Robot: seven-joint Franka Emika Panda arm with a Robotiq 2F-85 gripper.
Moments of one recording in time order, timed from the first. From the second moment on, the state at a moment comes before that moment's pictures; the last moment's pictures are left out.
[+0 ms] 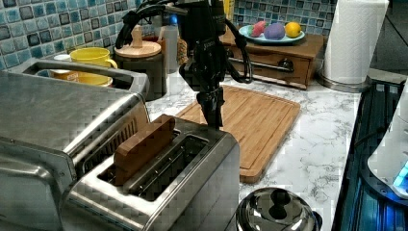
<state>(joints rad) 0.28 -0.14 0.26 -2.38 0.19 0.54 -0.35</state>
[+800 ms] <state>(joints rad) 0.30 -0.06 0.24 -2.36 0.24 0.55 -0.35</state>
